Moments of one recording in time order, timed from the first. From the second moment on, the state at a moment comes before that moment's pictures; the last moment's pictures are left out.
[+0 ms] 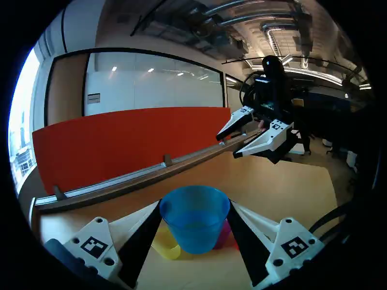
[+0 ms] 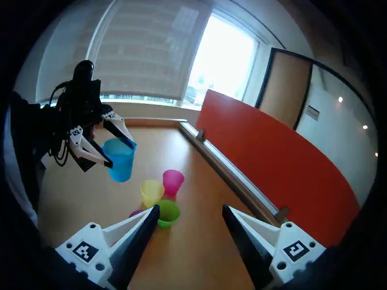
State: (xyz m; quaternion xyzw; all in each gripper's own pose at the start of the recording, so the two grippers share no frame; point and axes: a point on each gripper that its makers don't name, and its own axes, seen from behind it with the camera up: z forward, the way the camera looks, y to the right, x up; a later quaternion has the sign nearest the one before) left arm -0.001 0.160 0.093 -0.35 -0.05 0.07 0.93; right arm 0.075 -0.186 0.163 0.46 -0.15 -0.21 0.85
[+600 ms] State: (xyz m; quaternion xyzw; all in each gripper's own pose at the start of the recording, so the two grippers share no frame) left arm 0.004 0.152 0.088 -0.35 -0.04 0.07 0.93; right arm 0.052 -0.223 0.181 0.48 -0.17 -0.21 0.84
